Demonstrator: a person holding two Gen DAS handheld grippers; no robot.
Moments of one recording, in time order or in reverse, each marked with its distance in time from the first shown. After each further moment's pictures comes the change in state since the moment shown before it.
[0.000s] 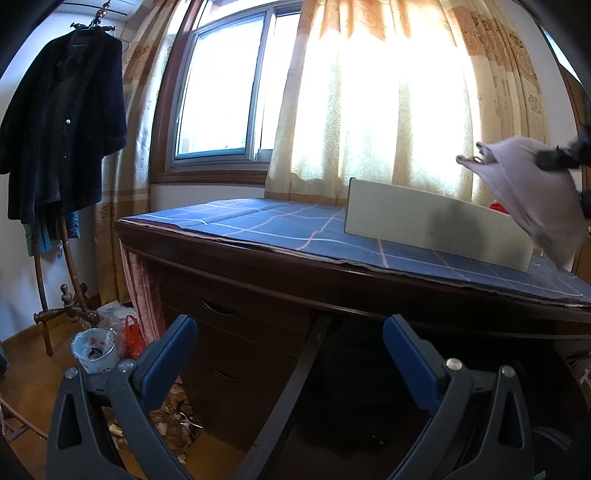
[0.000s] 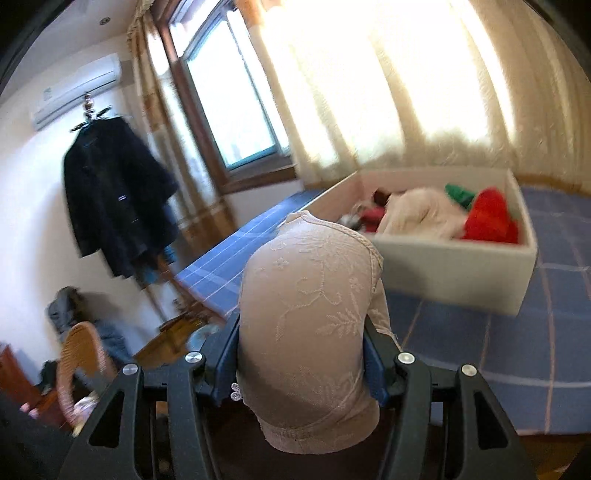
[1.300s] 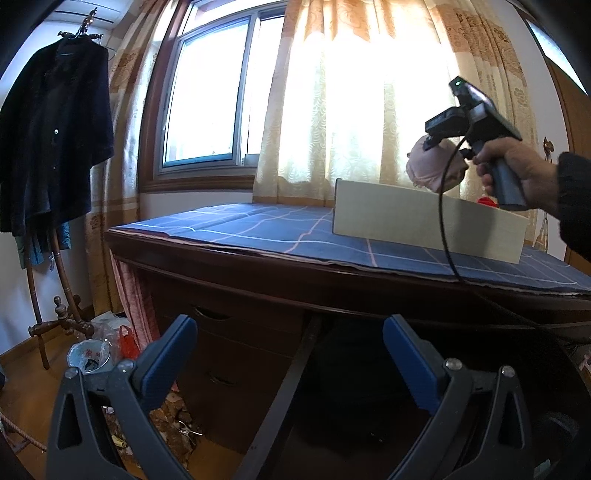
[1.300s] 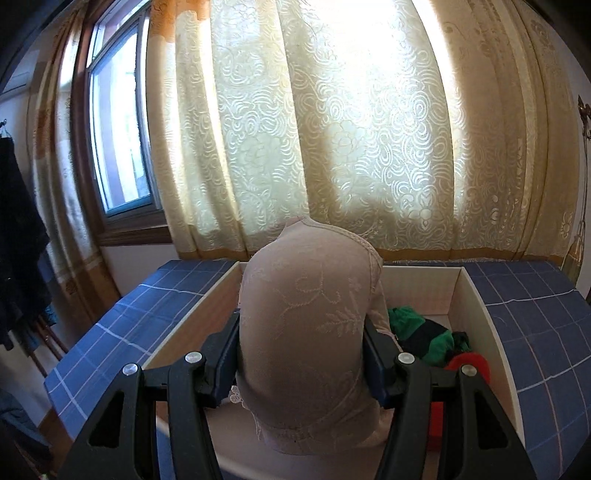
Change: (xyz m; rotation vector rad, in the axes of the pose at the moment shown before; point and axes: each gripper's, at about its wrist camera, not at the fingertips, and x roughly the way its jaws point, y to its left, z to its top) left arm -0.004 -0.006 0.000 0.046 -0.013 -0.040; right arm 0.138 -0.048 0.149 0.026 -0.133 -0.462
